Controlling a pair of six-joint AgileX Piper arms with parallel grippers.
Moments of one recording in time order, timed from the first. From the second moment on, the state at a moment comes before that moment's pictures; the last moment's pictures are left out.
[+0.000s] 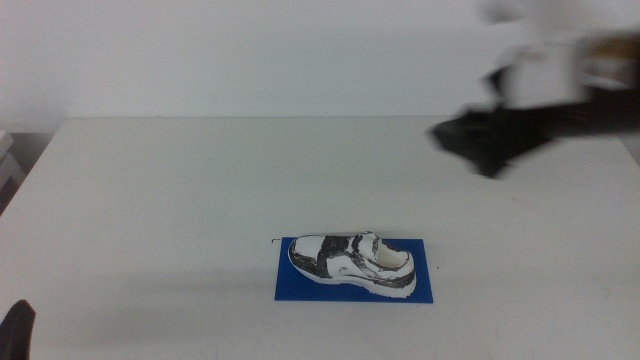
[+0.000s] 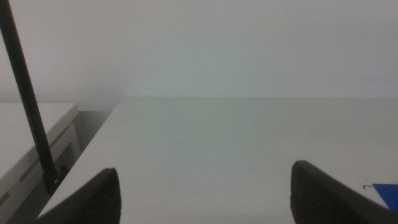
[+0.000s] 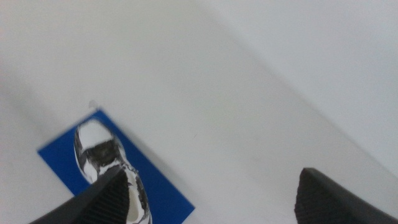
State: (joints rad) left arm 0.04 -0.02 0.03 -0.06 0.12 0.04; right arm 0.53 1.26 -1.16 -0.04 0.61 -0.23
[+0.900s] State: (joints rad) left arm 0.04 -0.02 0.03 -0.06 0.11 0.04; right arm 0.05 -0.01 -0.14 0.06 0.33 -0.06
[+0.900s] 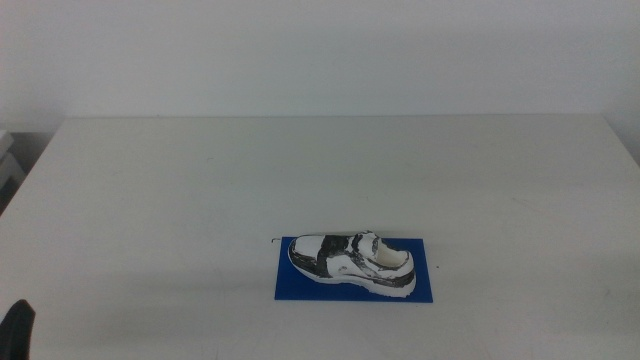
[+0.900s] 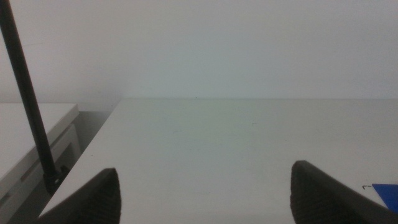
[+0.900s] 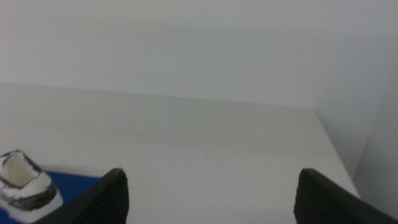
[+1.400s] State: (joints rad) left arm 0.04 -0.02 0.03 -0.06 0.11 0.04; right arm 0.05 -0.01 0.03 0.00 0.24 -0.06
